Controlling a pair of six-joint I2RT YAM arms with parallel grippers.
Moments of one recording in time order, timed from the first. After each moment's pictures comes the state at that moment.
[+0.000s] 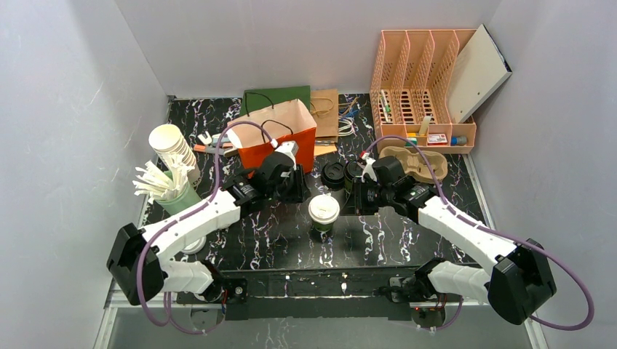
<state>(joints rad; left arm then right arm) -0.82 1.28 0.96 -0.41 -0.06 -0.68 0.62 1.13 0.73 -0.40 -0.42 0.58</state>
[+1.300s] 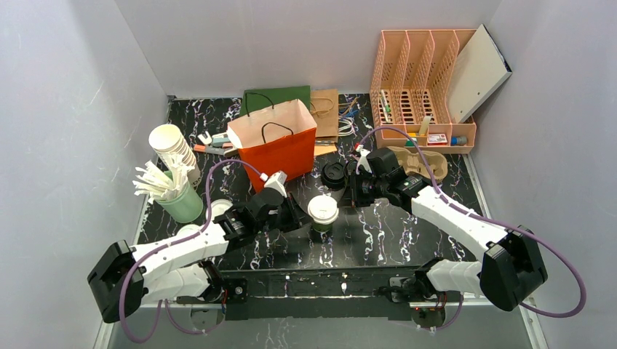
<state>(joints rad) -0.93 1.06 0.56 -0.08 -0.02 -1.05 0.62 1.23 0.83 -0.41 -0.39 0.52</state>
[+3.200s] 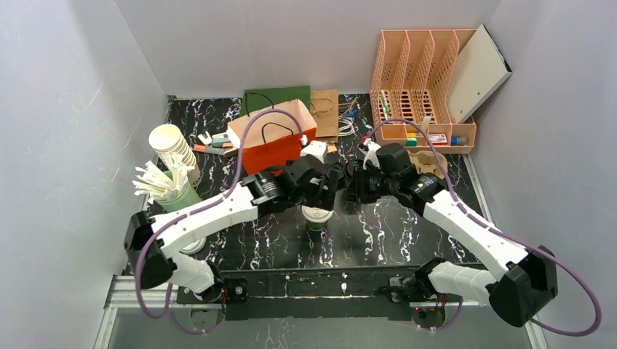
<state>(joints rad) -1.03 1.35 1.20 -0.64 -0.29 -0.61 0.62 1.14 0.91 -0.52 -0.36 0.47</state>
